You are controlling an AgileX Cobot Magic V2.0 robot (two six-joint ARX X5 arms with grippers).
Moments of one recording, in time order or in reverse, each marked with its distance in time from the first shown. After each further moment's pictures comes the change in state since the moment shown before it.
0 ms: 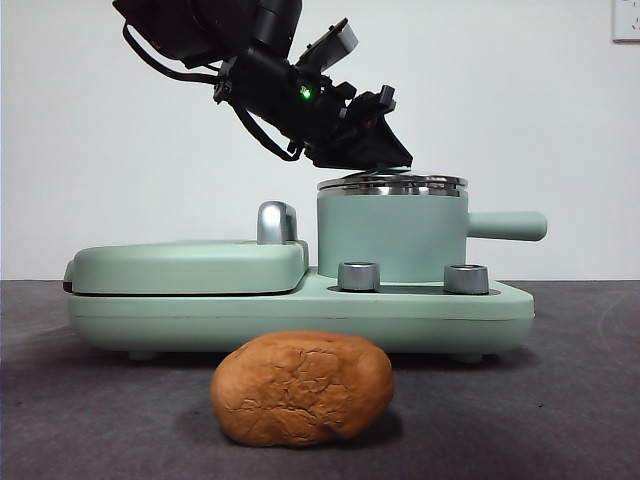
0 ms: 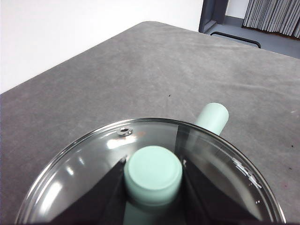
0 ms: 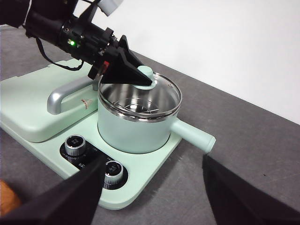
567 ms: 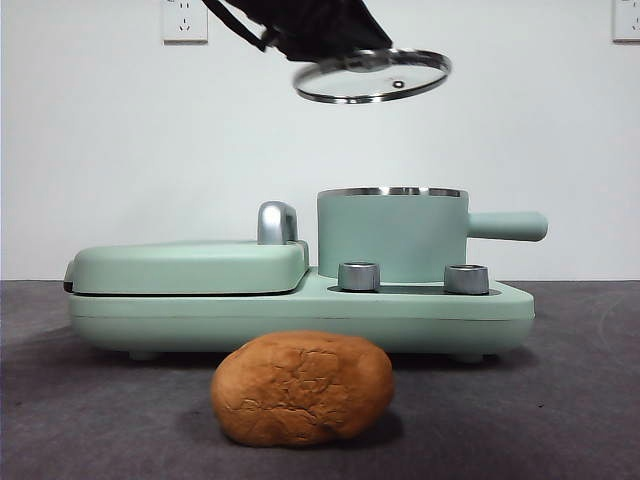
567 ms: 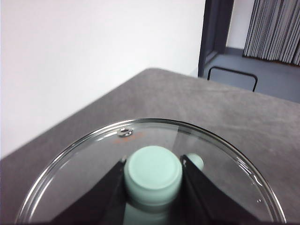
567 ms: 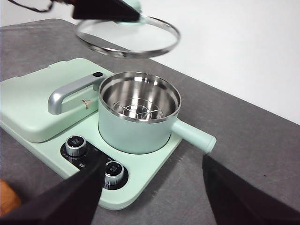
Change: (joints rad) left arm 0.014 -0.251 0.000 -0.152 -0.005 -0.024; right arm 0.000 0.000 0.000 0.000 -0.002 0.000
